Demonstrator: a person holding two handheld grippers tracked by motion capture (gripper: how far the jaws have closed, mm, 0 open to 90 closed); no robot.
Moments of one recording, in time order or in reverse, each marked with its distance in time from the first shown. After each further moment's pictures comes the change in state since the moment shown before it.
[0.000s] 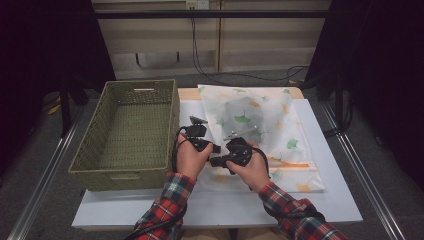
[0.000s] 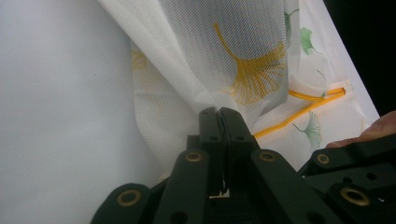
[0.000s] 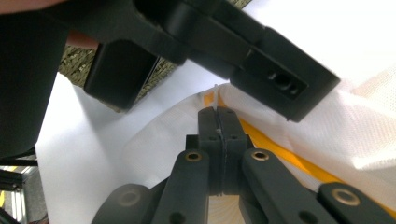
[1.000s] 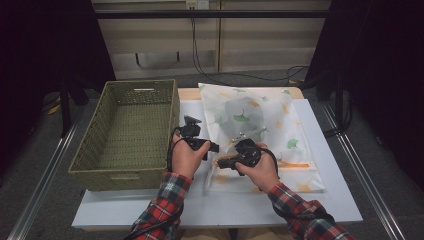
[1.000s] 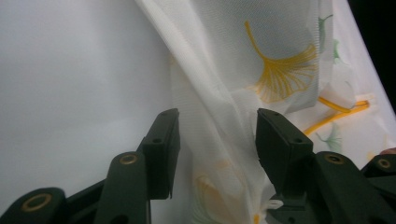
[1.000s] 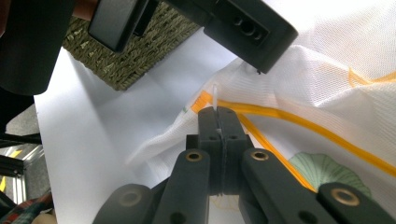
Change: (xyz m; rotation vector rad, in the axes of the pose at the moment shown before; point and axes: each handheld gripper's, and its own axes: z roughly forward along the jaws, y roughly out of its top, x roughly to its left) left arm 0.014 0.000 -0.003 0.010 0.030 -0.097; right arm -0.010 -0.011 -0.019 0.010 0.004 -0.031
